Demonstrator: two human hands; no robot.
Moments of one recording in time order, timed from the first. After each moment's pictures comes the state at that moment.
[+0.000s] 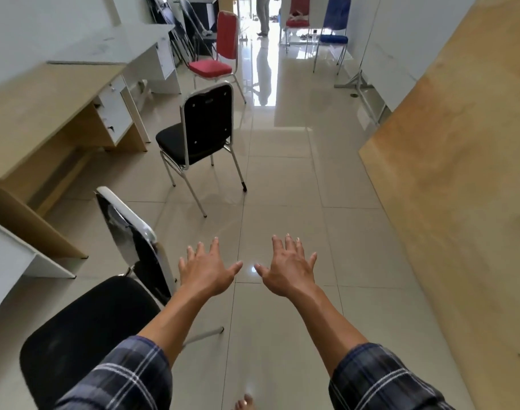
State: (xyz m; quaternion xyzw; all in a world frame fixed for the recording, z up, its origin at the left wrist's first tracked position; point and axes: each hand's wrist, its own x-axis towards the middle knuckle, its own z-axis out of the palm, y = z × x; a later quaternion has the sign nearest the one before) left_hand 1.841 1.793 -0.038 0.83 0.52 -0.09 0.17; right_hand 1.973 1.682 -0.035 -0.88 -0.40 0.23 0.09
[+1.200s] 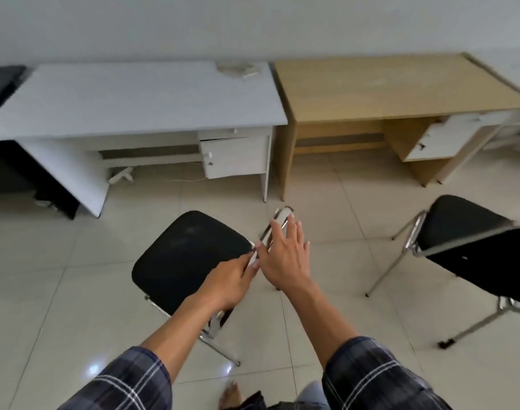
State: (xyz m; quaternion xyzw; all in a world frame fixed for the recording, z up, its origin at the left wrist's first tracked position) left_hand 1.813 2.003 -0.052 0.42 0.83 0.18 0.33; right_hand 1.897 2.112 -0.053 -0.44 -0.86 0.27 0.02
